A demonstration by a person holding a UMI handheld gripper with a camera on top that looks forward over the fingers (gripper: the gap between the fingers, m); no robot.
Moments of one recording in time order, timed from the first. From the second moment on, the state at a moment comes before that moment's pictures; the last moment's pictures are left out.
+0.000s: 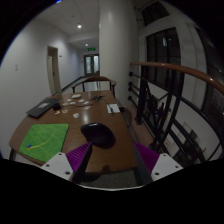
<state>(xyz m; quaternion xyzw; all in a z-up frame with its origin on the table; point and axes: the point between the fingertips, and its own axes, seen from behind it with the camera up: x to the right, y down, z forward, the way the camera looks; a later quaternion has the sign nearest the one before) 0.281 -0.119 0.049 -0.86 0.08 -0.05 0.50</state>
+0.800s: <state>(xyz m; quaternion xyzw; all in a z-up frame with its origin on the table) 0.291 0.071 0.002 -0.87 0.07 -0.07 0.49</state>
